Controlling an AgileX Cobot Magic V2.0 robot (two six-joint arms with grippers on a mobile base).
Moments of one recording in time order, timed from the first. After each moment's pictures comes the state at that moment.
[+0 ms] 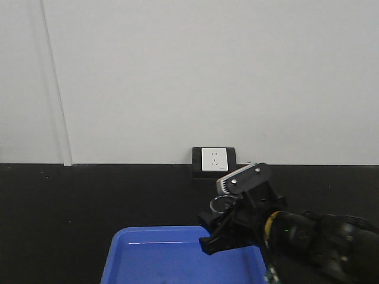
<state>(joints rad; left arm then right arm) -0.01 -0.02 0.03 0.06 0.37 0.02 0.45 1.57 -0.96 -0.78 -0.13 0.71</state>
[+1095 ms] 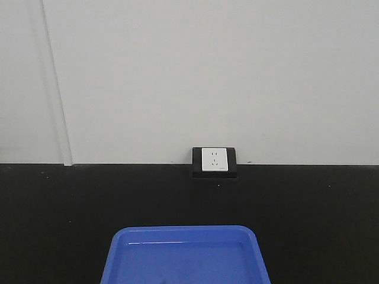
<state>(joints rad) -0.01 -0.02 0.03 0.06 0.37 0.02 0.45 0.39 -0.27 -0.79 0.15 0.71</state>
